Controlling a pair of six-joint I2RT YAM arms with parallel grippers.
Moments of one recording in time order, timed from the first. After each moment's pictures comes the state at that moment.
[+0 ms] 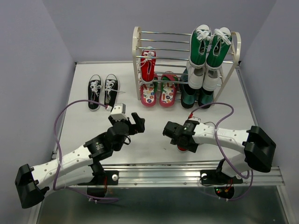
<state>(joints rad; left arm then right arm) -1.00 0.77 0.53 -0.14 -0.64 -0.70 1.04 1.45 0.95 -1.05 0.46 1.46</state>
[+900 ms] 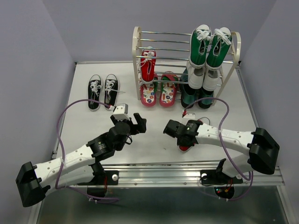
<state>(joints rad) -1.00 0.80 0.51 -0.06 -0.63 -0.66 1.04 1.40 0.91 -0.96 0.52 1.21</state>
